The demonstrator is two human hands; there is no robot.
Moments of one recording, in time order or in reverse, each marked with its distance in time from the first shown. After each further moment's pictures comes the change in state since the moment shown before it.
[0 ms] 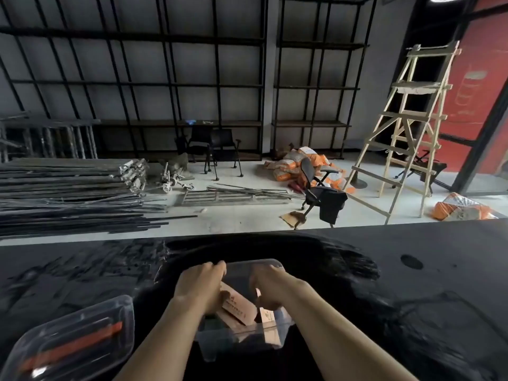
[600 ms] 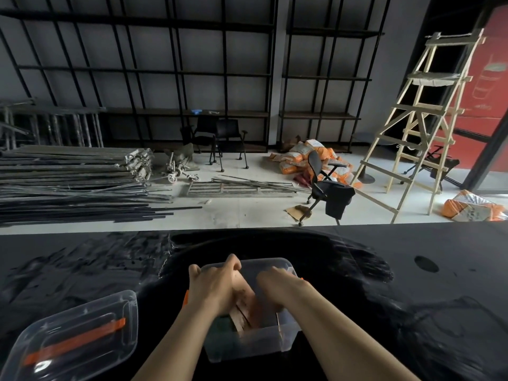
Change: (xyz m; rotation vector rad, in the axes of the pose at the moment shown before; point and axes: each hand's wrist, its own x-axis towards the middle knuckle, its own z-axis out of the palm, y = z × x) left_hand 0.012 0.004 0.017 -0.199 0.050 -0.055; right_hand 0.028 -0.010 -0.012 -0.158 -0.315 0.091
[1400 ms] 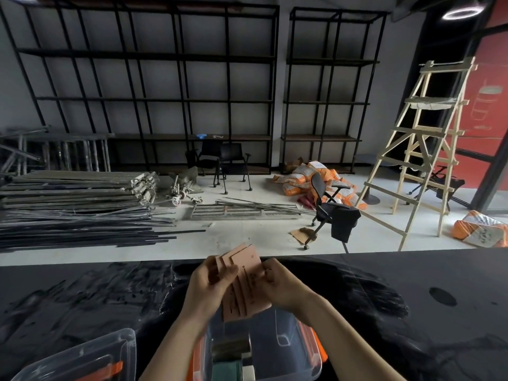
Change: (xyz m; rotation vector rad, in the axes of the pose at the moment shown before) left_hand 0.016 -0.009 -0.050 -1.268 0.237 -0.077; right_hand 0.000 0.026 -0.022 1.206 0.455 -0.273
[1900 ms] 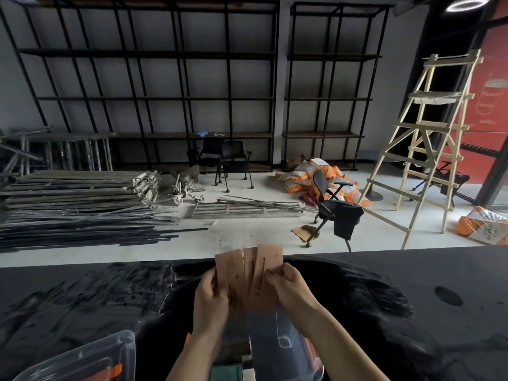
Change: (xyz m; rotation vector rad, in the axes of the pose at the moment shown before) left_hand 0.004 -0.038 0.024 0.030 0.201 -0.122; right_hand 0.012 0.027 0.009 0.473 0.257 0.137
